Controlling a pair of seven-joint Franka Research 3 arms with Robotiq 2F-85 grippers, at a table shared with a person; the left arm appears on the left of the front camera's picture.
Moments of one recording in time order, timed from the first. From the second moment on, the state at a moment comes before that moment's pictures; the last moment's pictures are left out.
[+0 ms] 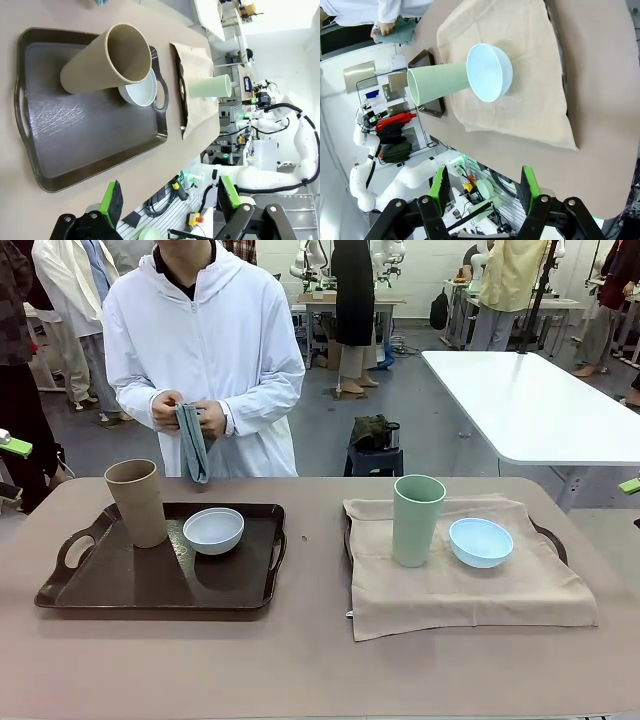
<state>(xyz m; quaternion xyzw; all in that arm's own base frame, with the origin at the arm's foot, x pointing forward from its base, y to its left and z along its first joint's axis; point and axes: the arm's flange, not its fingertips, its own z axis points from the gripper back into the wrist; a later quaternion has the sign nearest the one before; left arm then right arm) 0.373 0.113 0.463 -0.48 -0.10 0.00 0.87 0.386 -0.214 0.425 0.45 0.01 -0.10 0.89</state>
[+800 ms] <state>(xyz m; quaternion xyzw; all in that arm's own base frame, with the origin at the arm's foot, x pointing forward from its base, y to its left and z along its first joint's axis) 0.373 0.113 0.462 -0.48 -0.10 -0.01 0.87 0.387 -0.213 0.425 0.45 0.01 -0.09 0.89</state>
